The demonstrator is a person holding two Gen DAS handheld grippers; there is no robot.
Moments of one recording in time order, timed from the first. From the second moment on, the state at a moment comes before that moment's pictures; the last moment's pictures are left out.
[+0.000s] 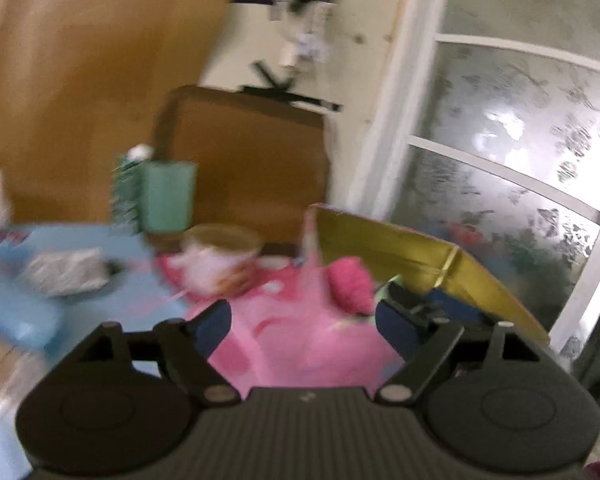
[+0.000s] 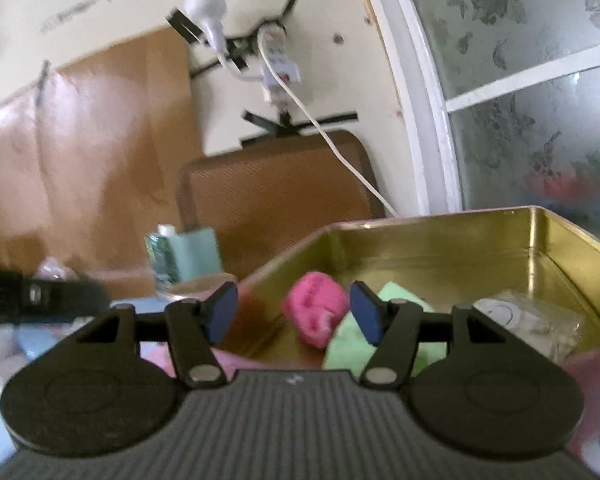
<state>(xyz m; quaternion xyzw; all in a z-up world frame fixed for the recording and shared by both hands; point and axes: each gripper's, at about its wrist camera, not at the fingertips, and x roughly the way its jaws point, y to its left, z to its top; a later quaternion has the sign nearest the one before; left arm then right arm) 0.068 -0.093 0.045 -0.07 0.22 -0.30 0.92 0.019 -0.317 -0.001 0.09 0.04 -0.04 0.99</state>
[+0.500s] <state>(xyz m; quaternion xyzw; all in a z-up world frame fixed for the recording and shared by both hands) 0.077 0.086 -0.006 -0.17 0.27 0.00 0.95 0.076 -0.193 0.000 0.06 0.19 0.23 0.95</state>
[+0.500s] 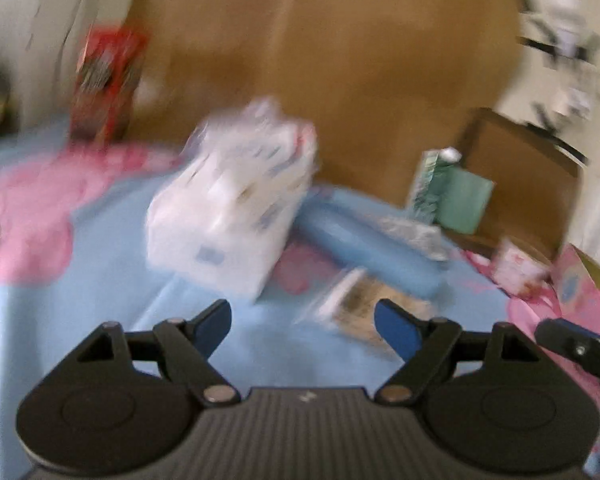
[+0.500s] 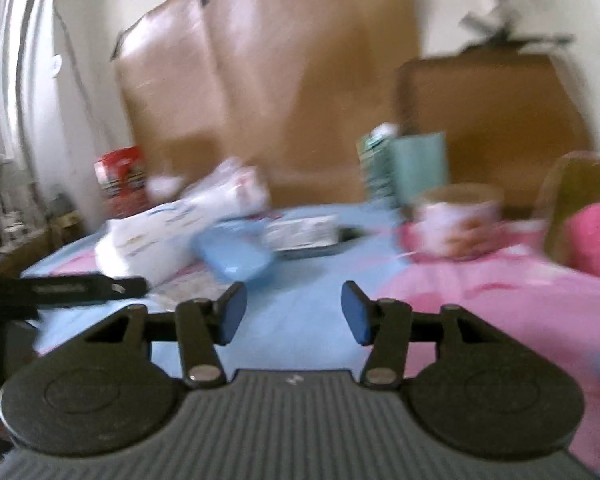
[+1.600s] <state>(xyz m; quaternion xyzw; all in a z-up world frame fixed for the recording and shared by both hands) 0.064 0.085 -0.002 -0.17 0.24 -0.01 0.96 -0.019 -0.225 -0.030 0.03 0.24 0.18 0.95</state>
